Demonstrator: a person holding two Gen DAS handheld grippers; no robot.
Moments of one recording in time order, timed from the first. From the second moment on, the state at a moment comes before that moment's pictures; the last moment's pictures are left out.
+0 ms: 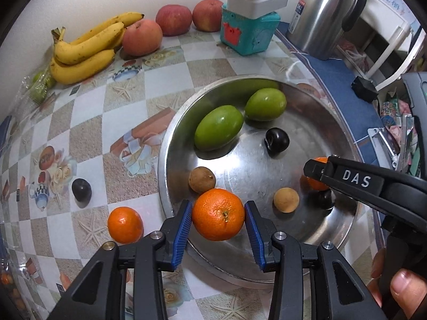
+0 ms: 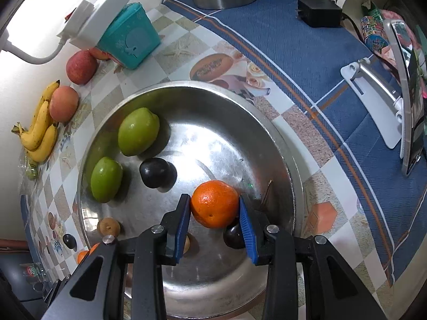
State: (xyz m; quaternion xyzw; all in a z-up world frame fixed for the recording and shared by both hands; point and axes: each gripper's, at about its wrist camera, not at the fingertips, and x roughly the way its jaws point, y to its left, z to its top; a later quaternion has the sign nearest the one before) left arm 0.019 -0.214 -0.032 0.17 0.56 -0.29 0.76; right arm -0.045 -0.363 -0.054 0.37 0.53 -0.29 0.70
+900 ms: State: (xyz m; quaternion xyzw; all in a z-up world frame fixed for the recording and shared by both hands) left arm 0.022 -0.214 -0.029 0.16 0.56 -0.30 0.76; right arm -0.032 -0.361 -0.050 0.34 0.55 -0.29 0.71
